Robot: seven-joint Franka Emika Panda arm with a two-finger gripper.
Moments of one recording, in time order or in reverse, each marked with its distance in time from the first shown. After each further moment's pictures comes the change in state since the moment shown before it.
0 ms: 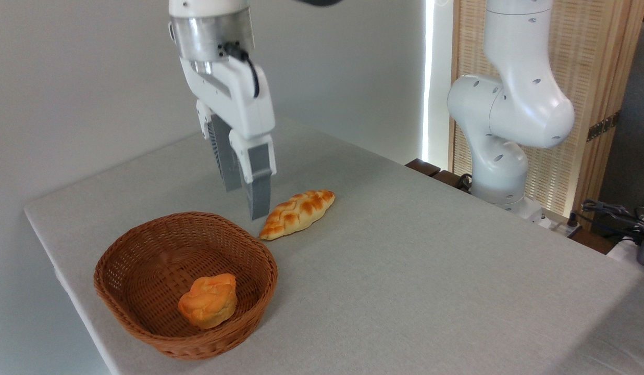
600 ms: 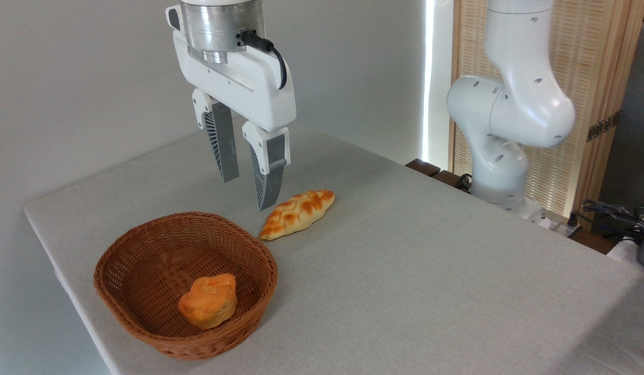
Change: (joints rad) arm 0.029 -0.012 0.013 0.011 -0.075 -0.030 -0.083
